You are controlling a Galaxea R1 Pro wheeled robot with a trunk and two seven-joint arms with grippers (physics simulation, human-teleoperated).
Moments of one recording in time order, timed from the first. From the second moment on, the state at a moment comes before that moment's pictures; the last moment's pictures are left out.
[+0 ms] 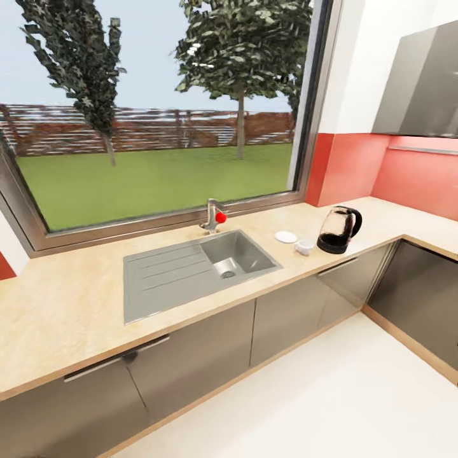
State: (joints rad) left arm -0.07 0.08 -0.19 0.01 0.28 -0.24 0.34; right arm -0.01 -0.01 -0.01 -0.37 0.00 -0.11 -0.01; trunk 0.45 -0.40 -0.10
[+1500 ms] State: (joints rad) left arm -0.07 0.08 -0.19 0.01 0.29 -0.24 0.34; right arm -0.01 -0.01 0.00 -0.37 0.01 -0.11 -0.01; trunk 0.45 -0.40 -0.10
